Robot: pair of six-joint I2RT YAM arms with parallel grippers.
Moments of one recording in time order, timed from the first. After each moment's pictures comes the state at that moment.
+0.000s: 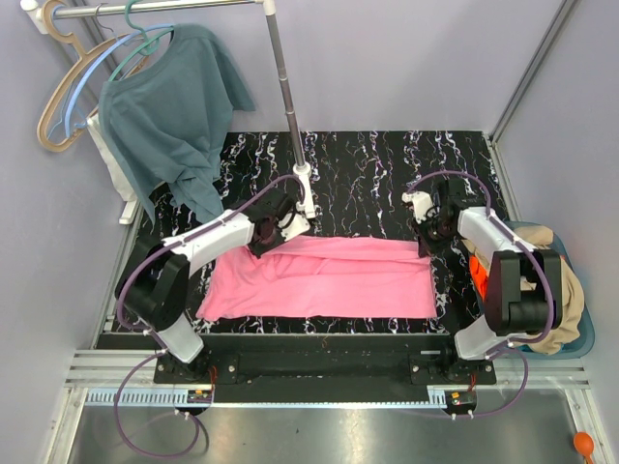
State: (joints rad) left arm -0.58 1.66 1.14 -0.74 -0.22 0.53; right arm 0.03 1.57 1.00 -0.69 -0.27 -0.51
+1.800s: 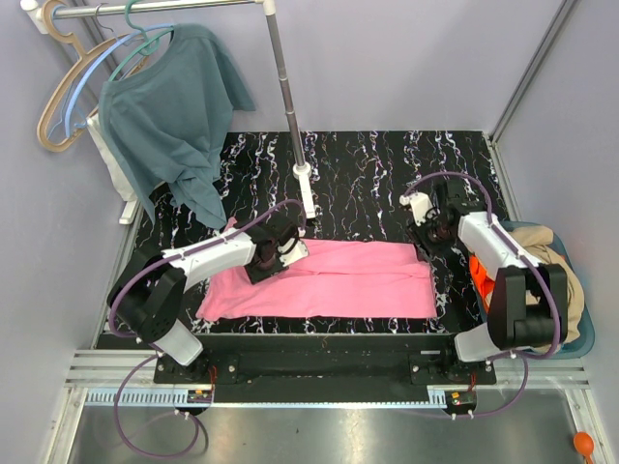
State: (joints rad) left arm -0.69 1.58 0.97 -0.80 -0.22 0.44; right arm 0.08 1.46 0.97 -0.74 -0.19 -0.52
